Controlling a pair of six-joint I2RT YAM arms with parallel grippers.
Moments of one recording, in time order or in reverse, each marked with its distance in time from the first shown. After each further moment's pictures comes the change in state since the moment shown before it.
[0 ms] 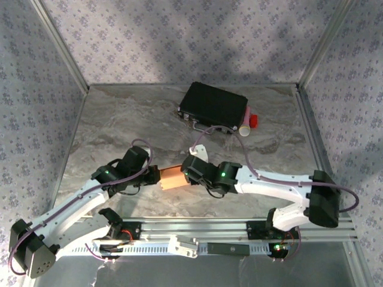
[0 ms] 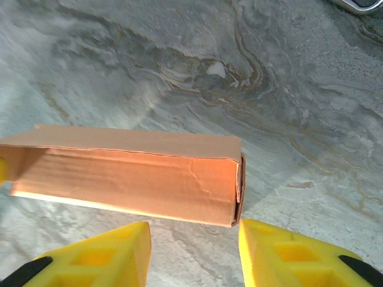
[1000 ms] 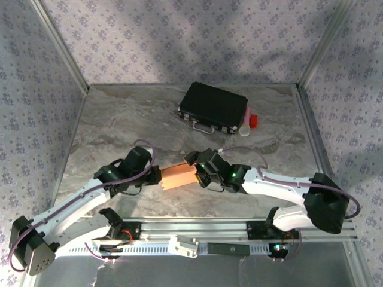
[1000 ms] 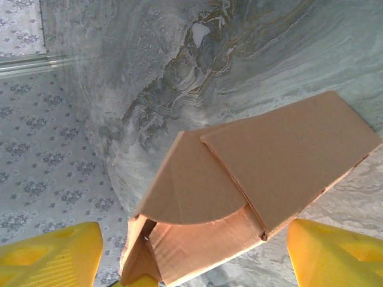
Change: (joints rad) left arm -0.030 0.019 0.000 0.016 -0.037 -0.006; right arm -0.189 -0.032 -0.293 0.514 -0.304 0.965
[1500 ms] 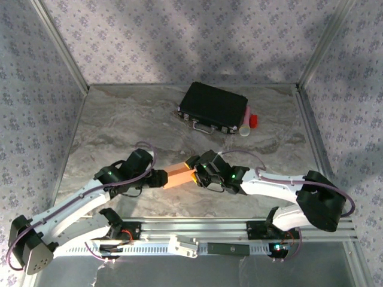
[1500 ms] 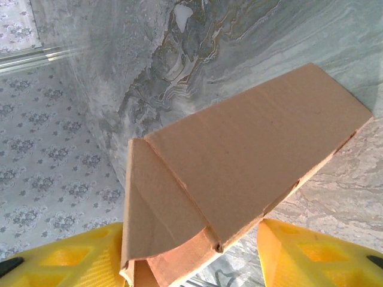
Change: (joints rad) left arm -0.043 -0.019 0.005 -0.031 0.007 -0.021; right arm -0.023 0.030 -0.071 0.126 -0.074 0.040
